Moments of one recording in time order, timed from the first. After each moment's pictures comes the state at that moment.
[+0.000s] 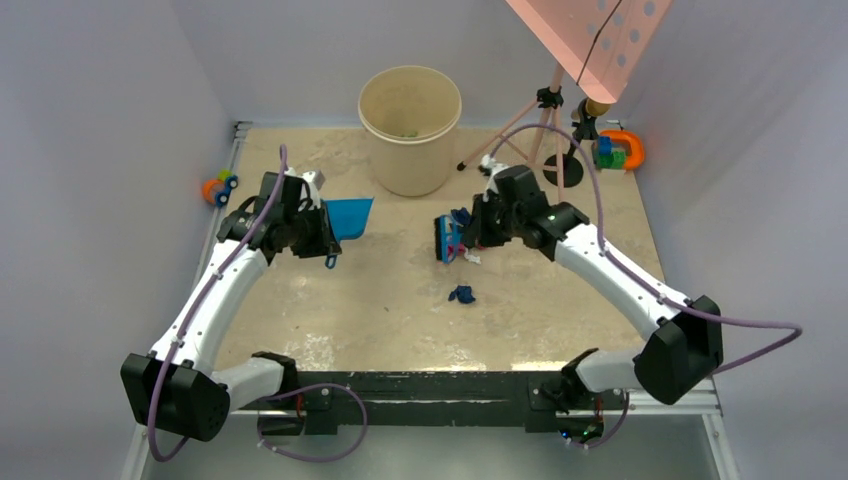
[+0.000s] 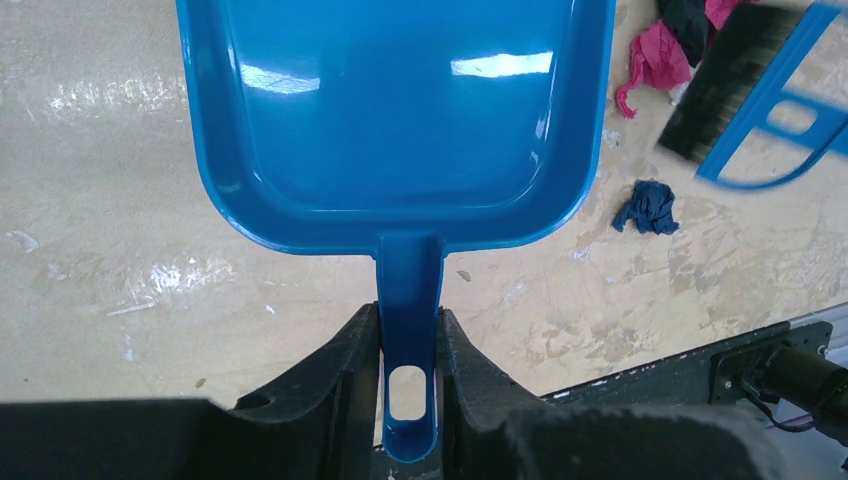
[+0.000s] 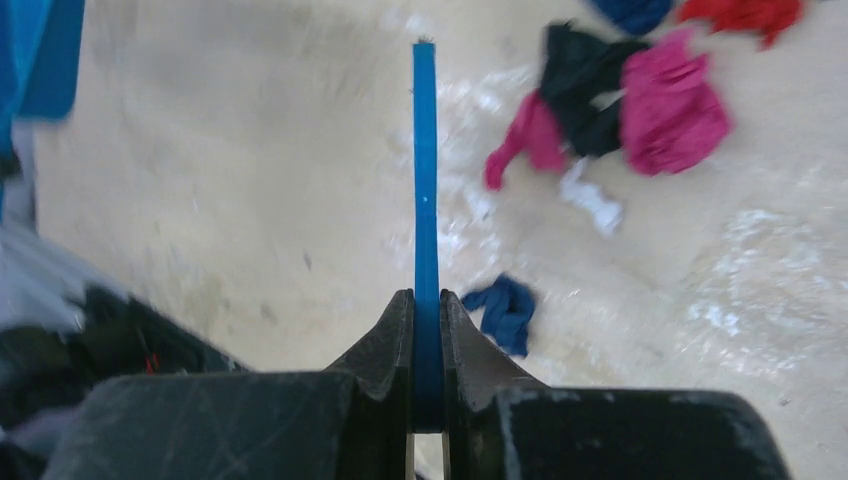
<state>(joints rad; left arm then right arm) -0.22 1.15 1.08 -0.88 0.19 -0.35 0.49 1.33 1.11 -0.52 -0.15 0.51</state>
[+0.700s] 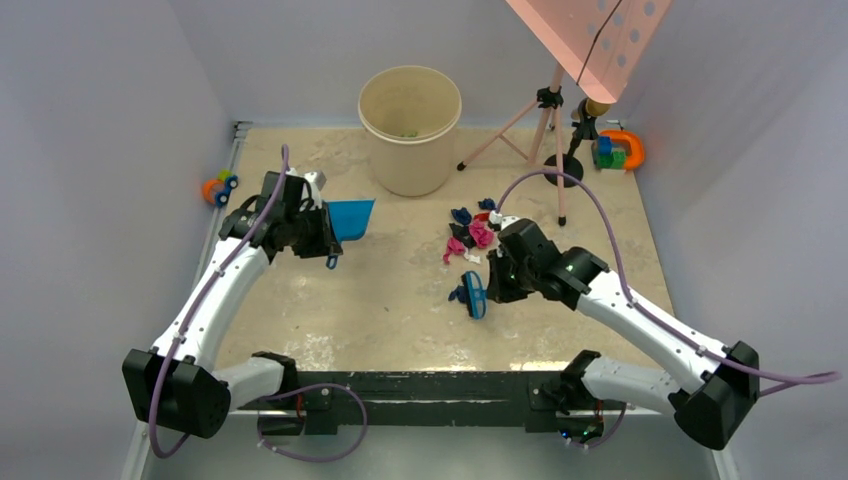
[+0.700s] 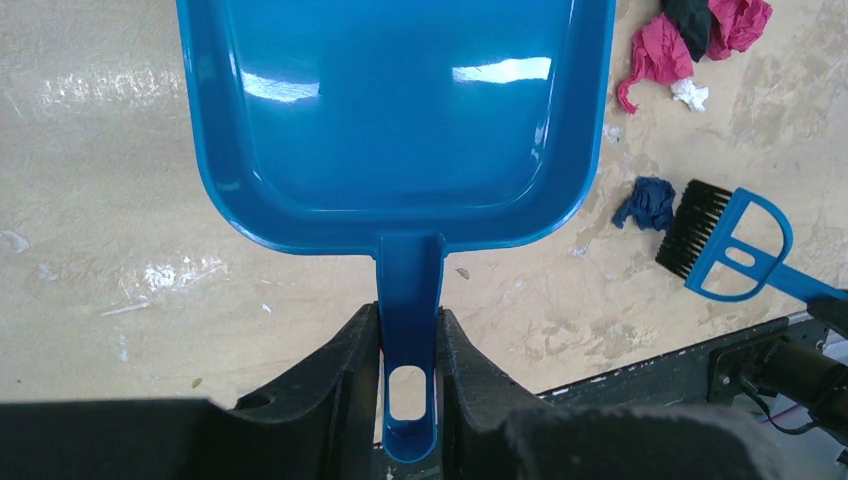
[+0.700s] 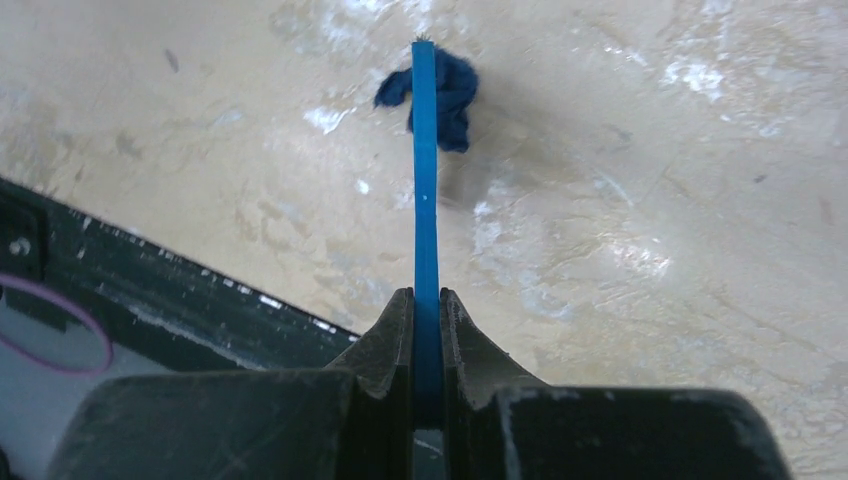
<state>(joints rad) -0.22 1.17 1.08 -0.88 0.20 -0.35 0.72 1.05 0.90 -0.82 -0.02 0.47</state>
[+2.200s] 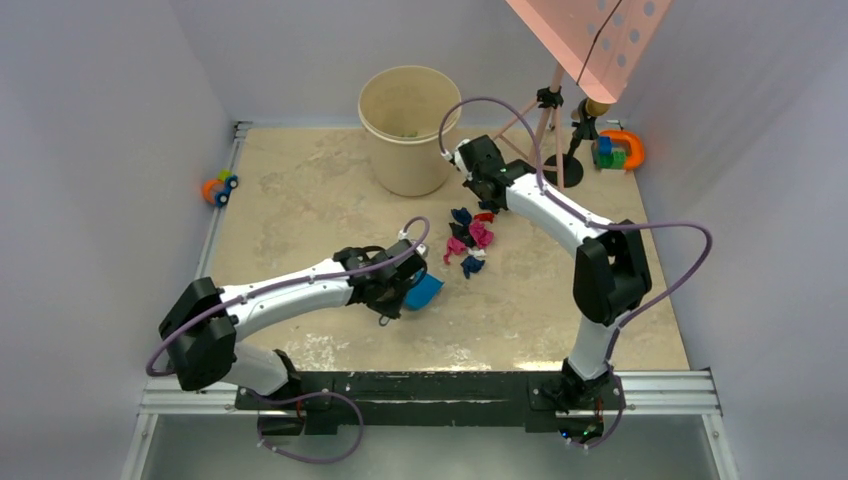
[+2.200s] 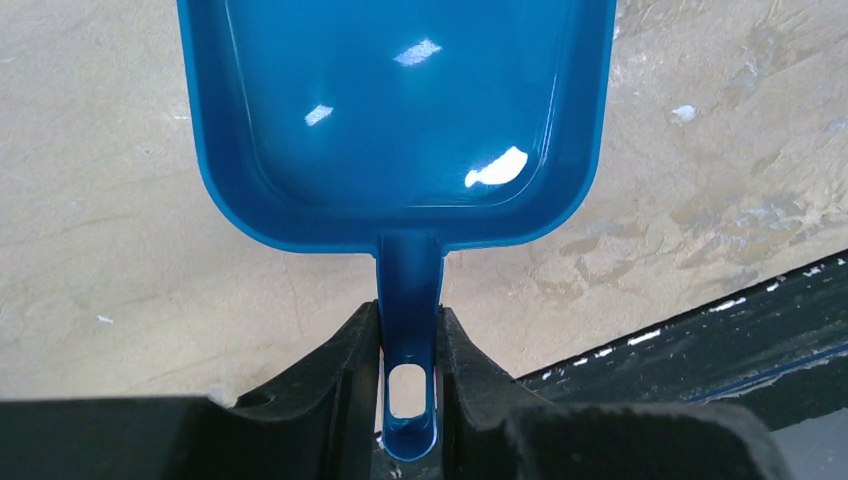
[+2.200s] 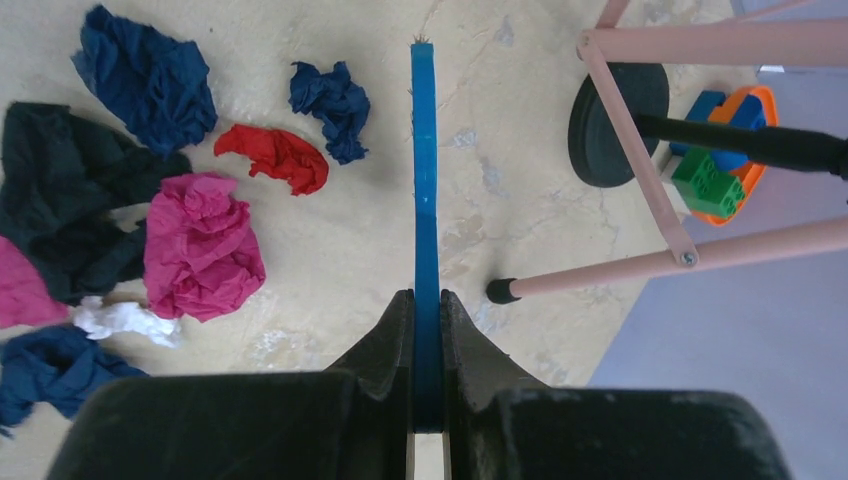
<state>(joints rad) -0.96 1.40 0.98 -0.79 -0.16 -0.49 0.52 1.81 1.51 -0.65 0.49 -0.33</state>
